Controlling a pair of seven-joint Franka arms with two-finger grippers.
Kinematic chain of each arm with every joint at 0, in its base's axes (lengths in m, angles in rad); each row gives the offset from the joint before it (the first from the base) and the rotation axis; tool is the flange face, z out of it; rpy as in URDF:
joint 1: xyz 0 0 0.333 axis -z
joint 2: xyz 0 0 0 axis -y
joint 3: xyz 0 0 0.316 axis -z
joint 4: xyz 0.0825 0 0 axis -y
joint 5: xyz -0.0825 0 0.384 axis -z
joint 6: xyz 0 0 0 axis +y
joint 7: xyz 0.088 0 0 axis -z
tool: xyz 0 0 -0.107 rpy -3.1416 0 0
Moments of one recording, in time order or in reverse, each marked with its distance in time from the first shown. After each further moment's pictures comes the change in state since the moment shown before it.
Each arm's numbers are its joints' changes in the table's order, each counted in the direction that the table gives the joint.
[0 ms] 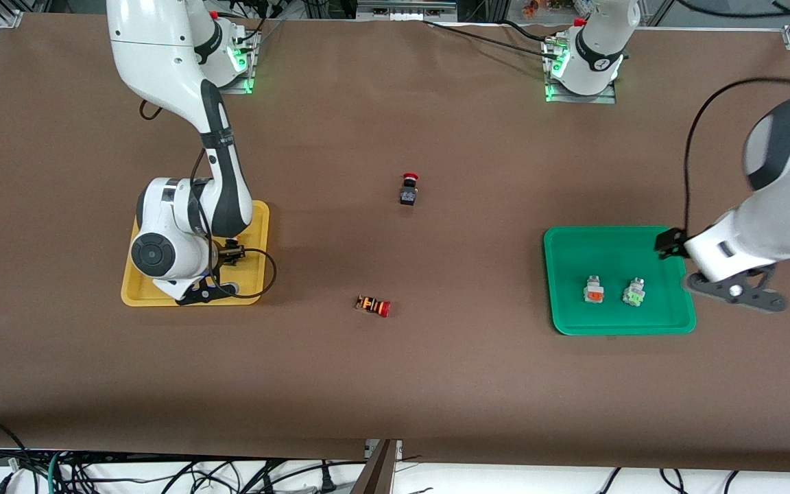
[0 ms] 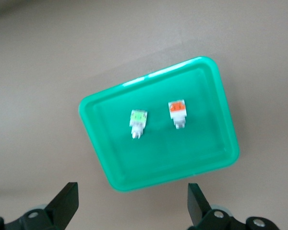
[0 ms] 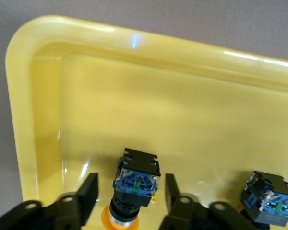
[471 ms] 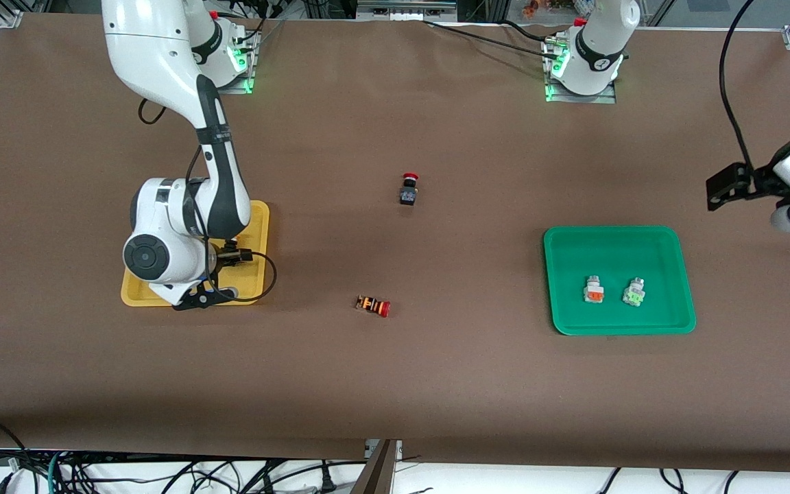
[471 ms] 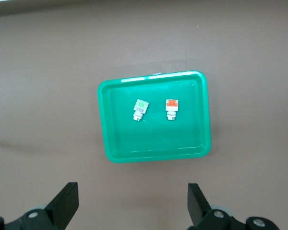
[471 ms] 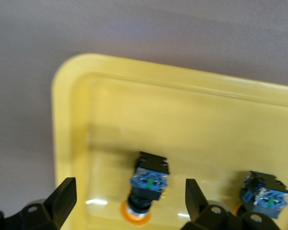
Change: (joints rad) left arm 0.313 0.271 -0.452 -0.052 0.240 0.031 -0.079; right arm 0.057 0.022 -0.055 0.092 0.014 0.070 0.053
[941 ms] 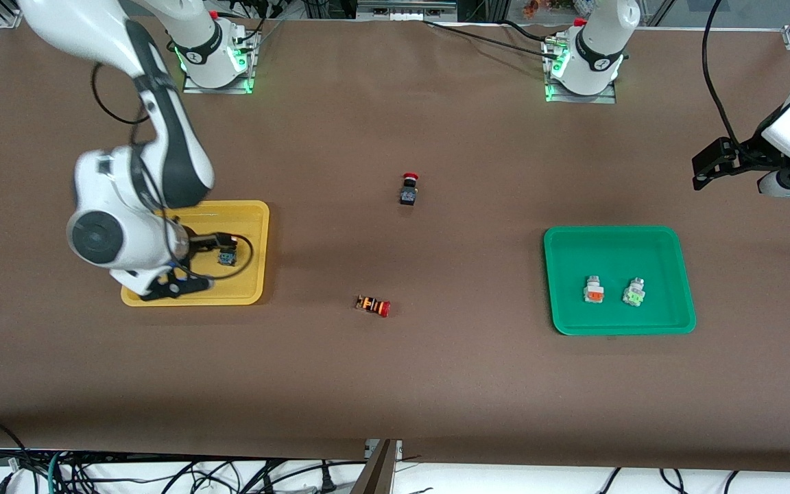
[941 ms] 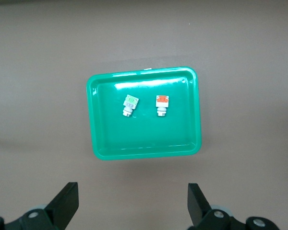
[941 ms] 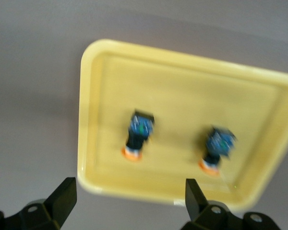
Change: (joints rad) left arm 0.056 0.127 -0.060 -0.204 0.055 -0.099 -0.016; right arm 0.387 0.272 -0.435 0.022 0.337 0.205 0.152
